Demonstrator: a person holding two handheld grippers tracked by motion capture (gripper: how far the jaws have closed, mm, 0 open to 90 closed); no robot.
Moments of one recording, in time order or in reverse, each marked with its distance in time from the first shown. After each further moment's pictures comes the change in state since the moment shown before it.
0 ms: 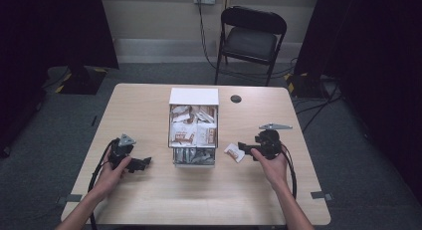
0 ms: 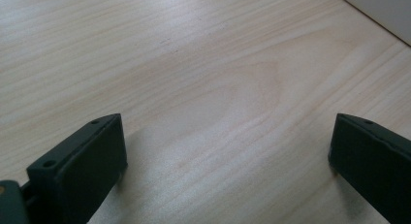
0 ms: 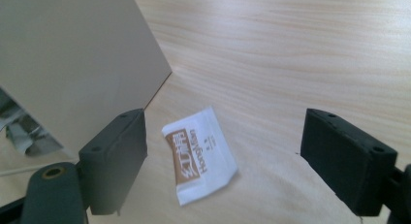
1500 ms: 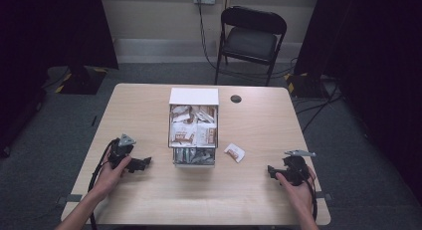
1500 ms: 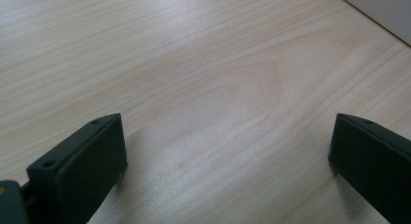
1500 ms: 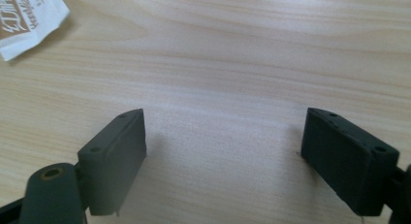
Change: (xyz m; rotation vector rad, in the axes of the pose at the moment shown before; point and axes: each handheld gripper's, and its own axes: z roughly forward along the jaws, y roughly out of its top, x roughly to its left) left arm 0.000 0.000 0.000 0.000 0.000 0.001; right arm -0.042 -0.085 -0.044 0.124 -0.339 0.051
